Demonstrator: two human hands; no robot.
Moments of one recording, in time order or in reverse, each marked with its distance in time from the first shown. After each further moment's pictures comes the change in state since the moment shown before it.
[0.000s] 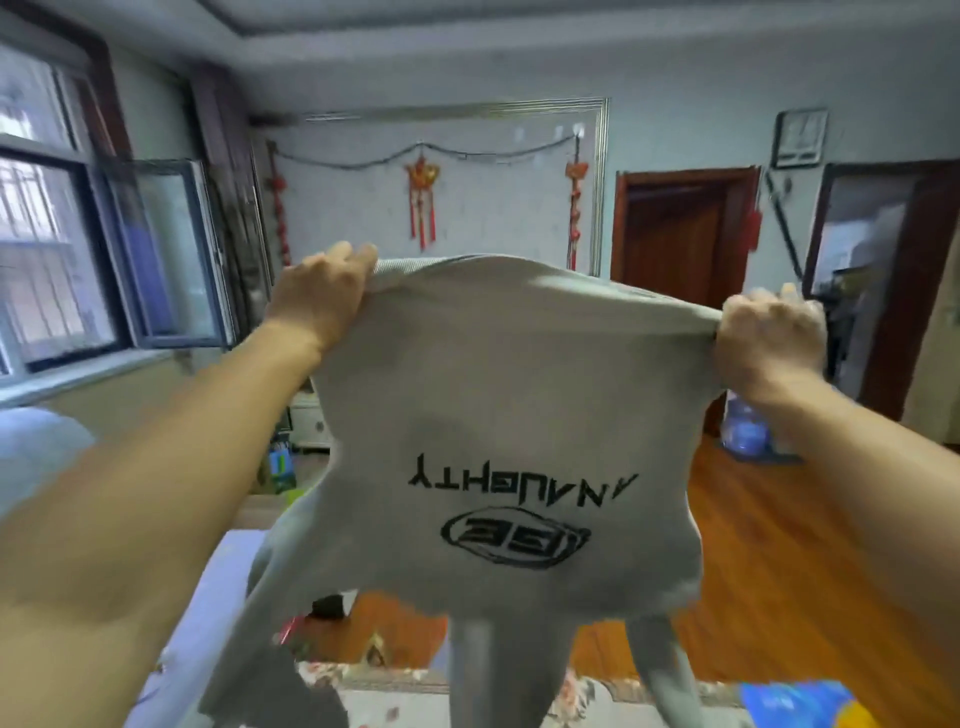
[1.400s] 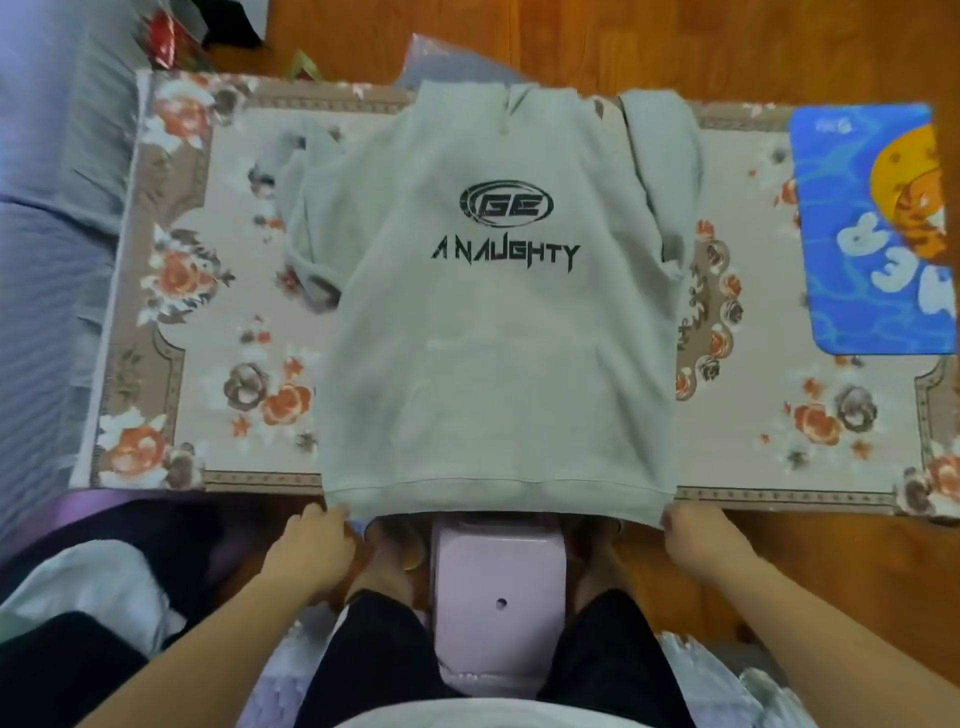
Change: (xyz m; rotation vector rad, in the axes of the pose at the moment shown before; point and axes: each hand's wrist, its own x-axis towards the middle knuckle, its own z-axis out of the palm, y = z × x) left_hand -0.792 0.192 0.065 -0.341 -2.051 -0.396; right_hand -0.730 0.074 0.119 -0.108 -2.006 0.051
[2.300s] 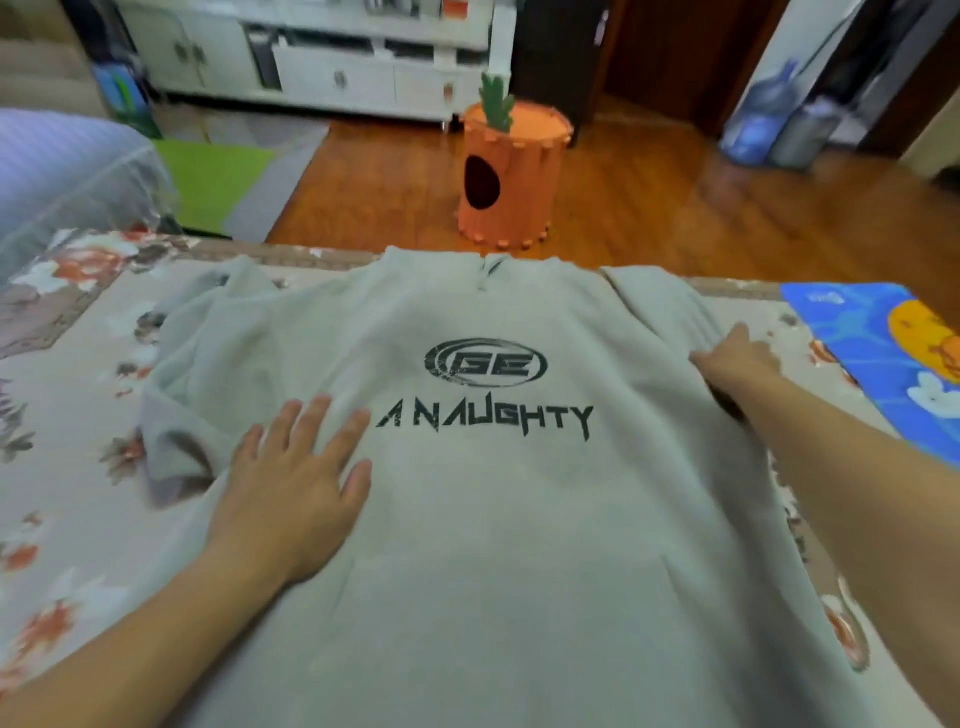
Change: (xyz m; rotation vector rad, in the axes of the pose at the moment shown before) left_hand 0.293 0.116 -0.119 0.215 1.060 0.310; right_hand 0.318 -0.049 -0.278 0.614 0.882 0.198
